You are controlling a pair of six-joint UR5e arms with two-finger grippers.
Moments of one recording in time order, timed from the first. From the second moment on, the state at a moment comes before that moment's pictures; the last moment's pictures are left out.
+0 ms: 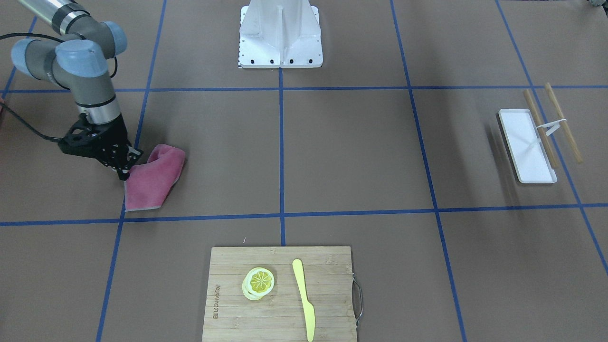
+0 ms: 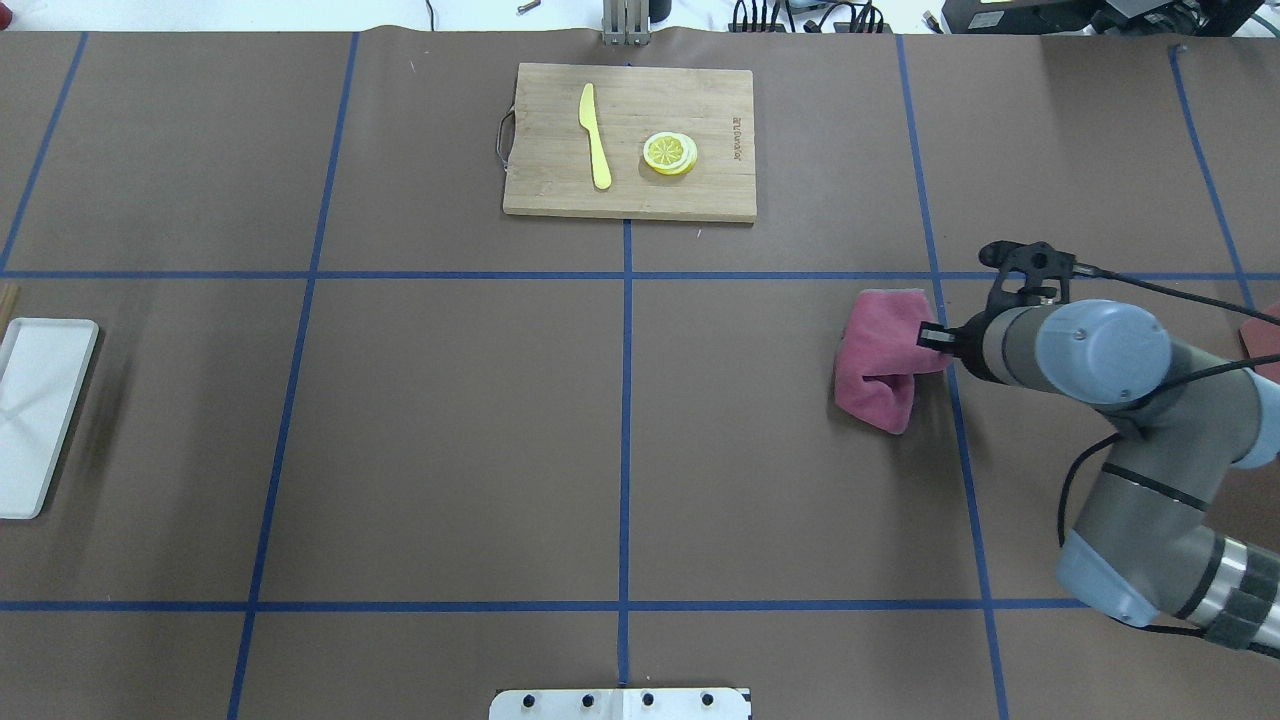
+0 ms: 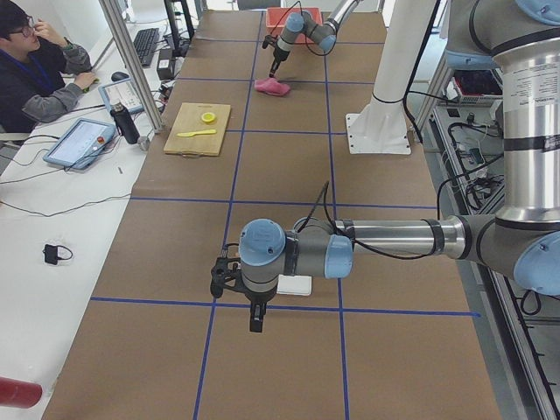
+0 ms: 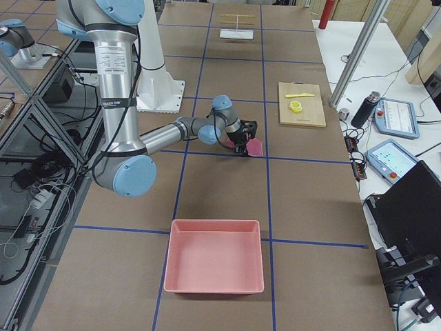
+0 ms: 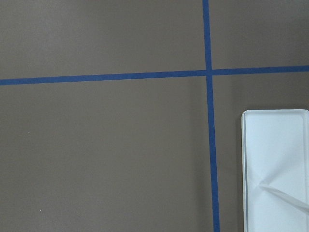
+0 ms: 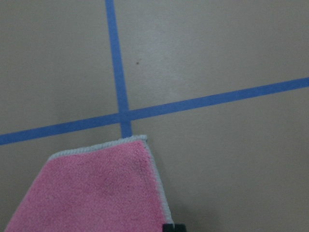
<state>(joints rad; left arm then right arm) -1.64 -1.43 -1.70 -1.64 -2.33 0.06 0.65 -1.53 1.78 -1.04 1.62 1.31</state>
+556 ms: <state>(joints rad) -1.64 -1.45 -1.69 -1.64 -2.33 0.05 0.66 -1.38 1.83 -1.22 1.67 1.37</state>
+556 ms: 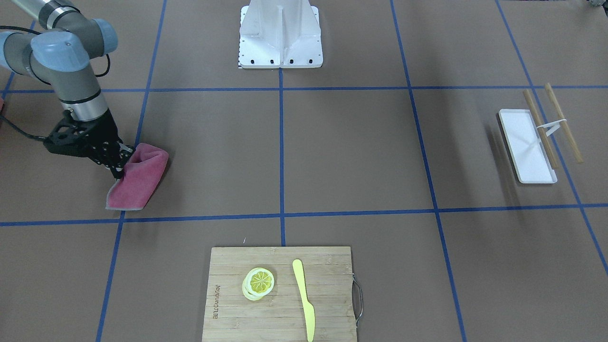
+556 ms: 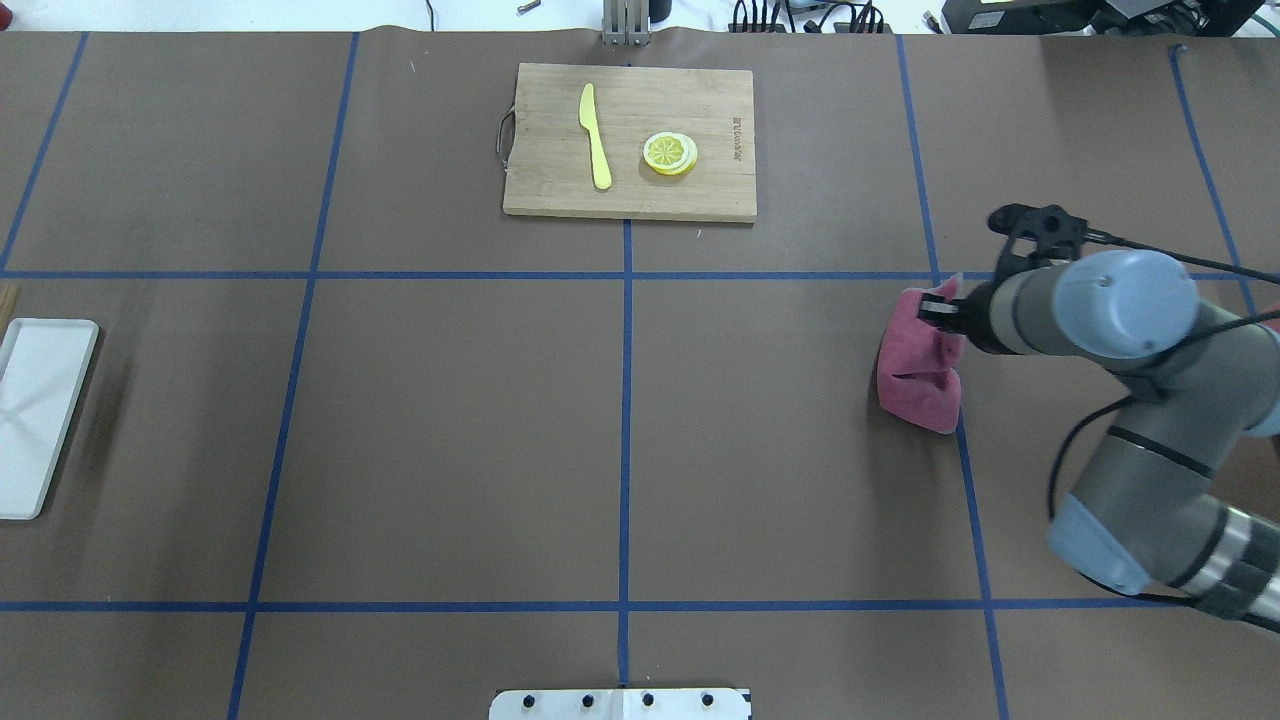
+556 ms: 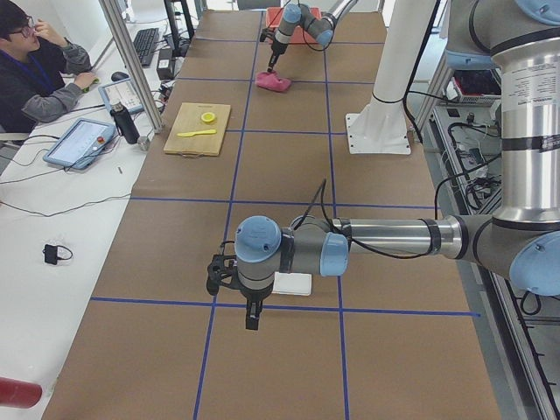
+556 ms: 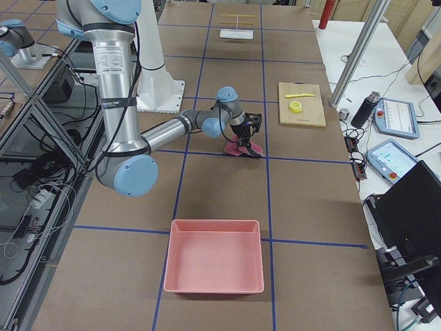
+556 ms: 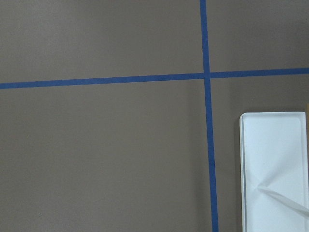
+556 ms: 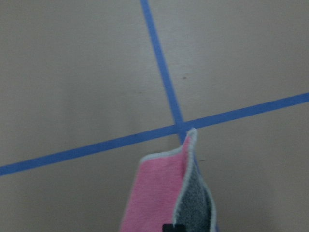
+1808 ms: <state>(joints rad) -1.64 -1.45 -1.68 -1.64 -2.33 0.05 0.30 -0.63 1.53 -1.70 1.41 1.99</state>
